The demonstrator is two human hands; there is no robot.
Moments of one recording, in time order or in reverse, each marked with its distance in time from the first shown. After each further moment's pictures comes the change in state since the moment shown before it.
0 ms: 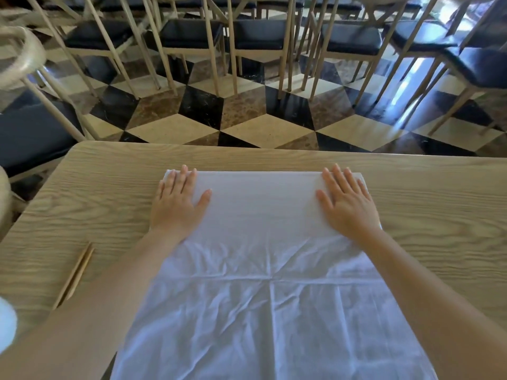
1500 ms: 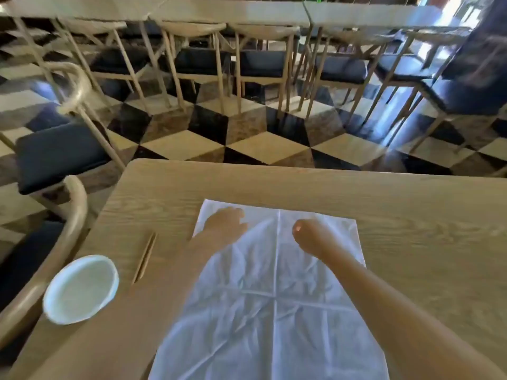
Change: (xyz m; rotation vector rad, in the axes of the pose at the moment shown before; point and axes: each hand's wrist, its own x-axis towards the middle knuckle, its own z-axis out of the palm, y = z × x) left_hand -0.079 0.038 -0.083 -0.131 -0.394 0.211; right_hand -0.098 -0.104 -0.075 0.226 -0.360 0.118
